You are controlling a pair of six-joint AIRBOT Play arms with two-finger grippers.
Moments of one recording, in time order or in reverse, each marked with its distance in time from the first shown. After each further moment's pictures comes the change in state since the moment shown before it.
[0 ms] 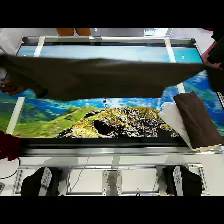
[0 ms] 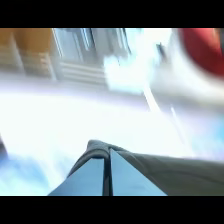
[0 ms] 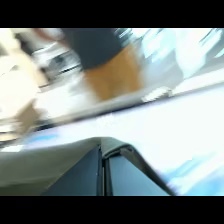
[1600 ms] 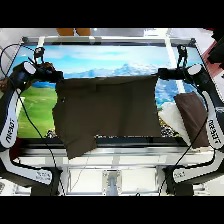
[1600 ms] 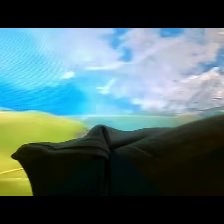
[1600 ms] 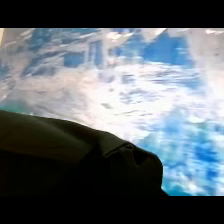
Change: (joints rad) left arm -0.443 -1.005 0.249 0.632 0.088 -0.299; right arm 0.444 -1.159 0.387 -0.511 -0.194 0.000
